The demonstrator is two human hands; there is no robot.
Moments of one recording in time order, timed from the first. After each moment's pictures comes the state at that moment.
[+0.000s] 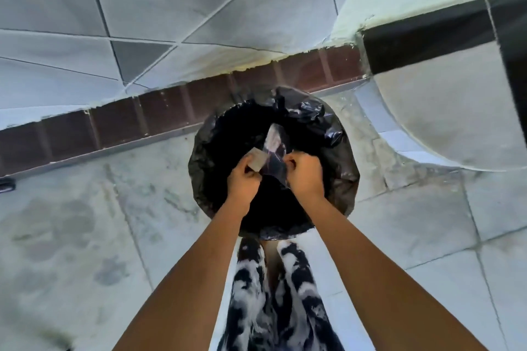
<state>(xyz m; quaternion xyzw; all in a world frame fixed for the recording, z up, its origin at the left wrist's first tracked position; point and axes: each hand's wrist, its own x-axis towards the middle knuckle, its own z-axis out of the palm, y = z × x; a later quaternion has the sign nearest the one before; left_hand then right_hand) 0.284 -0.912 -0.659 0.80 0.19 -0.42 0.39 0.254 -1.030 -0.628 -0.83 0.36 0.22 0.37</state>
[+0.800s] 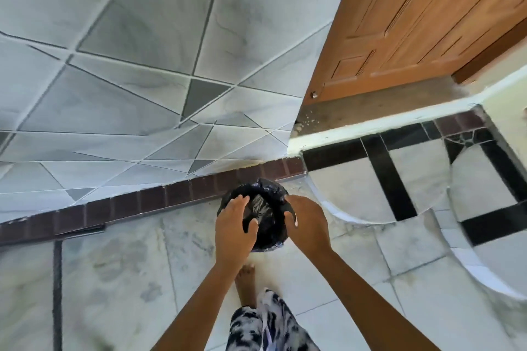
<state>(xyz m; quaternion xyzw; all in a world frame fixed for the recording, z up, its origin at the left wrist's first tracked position) 0.237 -0.900 -0.234 0.92 -0.07 -0.21 0.33 0.191 -1.052 -0.225 -0.92 0.20 0.06 0.32</state>
